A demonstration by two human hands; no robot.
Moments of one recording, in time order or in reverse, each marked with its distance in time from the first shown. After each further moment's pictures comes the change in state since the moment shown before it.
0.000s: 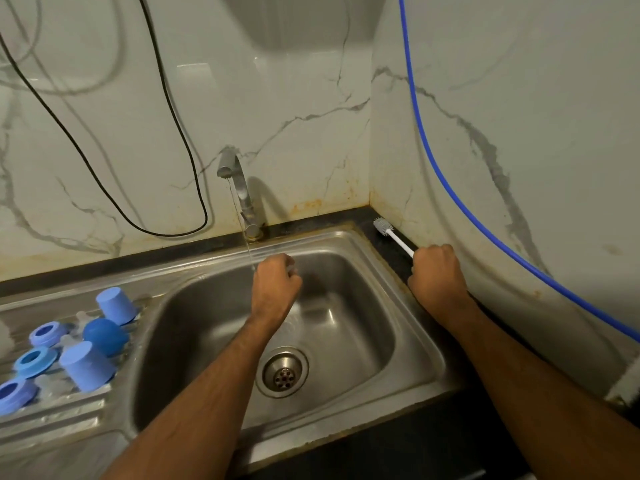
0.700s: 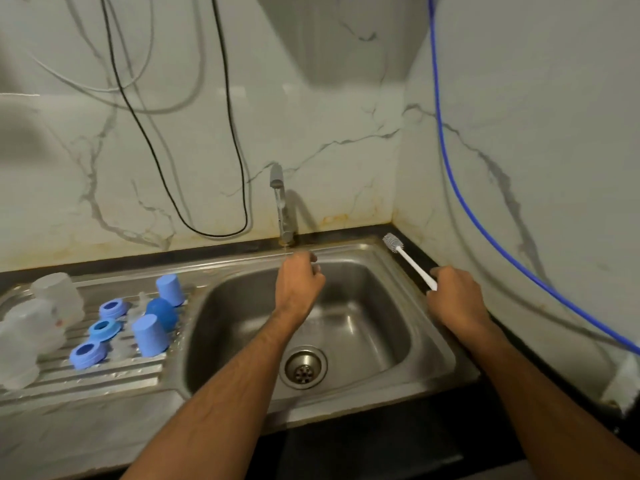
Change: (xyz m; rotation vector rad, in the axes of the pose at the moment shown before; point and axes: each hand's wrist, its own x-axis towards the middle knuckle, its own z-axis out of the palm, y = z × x) left_hand -0.025 0.025 -0.052 -0.023 0.039 0.003; right_hand -0.066 -0.006 -0.033 0.453 0.051 0.034
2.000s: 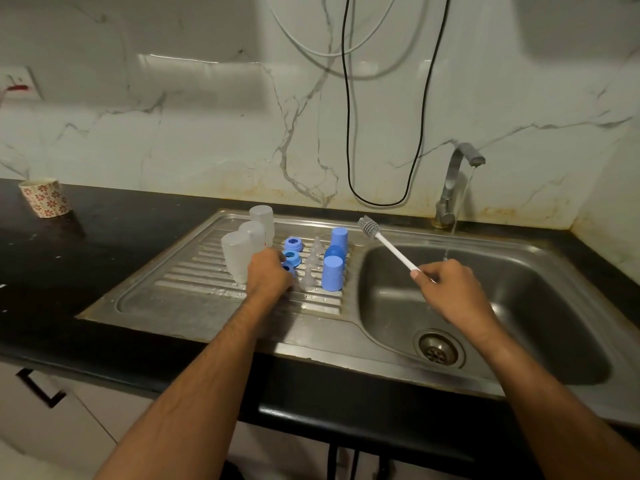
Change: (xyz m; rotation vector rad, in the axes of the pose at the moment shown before) left_hand -0.091 -0.220 -0.247 0.178 0.169 -0.587; right_hand -0.106 -0.235 0.090 0.362 -0.208 -0.399
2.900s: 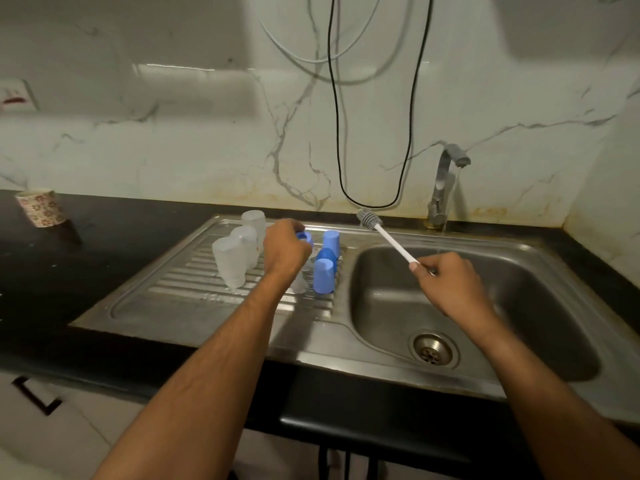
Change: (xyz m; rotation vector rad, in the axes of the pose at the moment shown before) left_hand 0.002 0.073 -0.003 -0.162 0.100 0.139; right_hand 0.004 0.003 -0.018 0.030 0.058 -0.020
